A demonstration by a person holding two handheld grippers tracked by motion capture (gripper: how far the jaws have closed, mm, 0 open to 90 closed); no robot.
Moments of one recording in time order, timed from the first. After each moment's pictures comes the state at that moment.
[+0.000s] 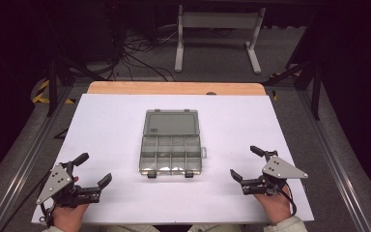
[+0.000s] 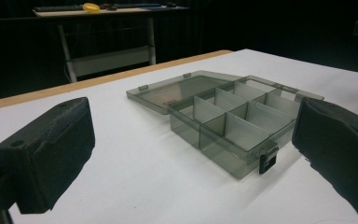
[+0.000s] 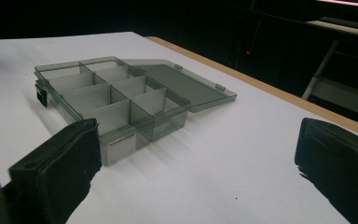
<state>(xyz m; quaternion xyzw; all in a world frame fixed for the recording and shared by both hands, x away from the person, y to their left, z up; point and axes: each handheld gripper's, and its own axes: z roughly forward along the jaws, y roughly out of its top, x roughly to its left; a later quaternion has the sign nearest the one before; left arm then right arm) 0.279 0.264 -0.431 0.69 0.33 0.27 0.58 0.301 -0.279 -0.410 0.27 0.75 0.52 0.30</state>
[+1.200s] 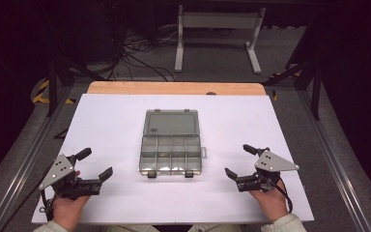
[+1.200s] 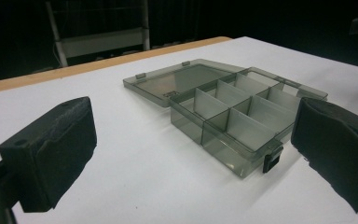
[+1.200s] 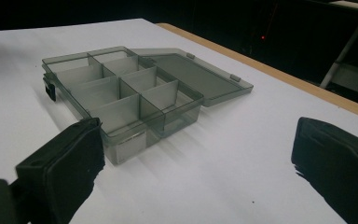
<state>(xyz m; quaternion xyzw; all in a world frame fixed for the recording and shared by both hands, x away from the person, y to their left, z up) 0.303 0.263 -0.417 0.72 0.34 0.24 0.56 0.316 -0.266 -0.407 0.27 0.77 0.51 0.26</state>
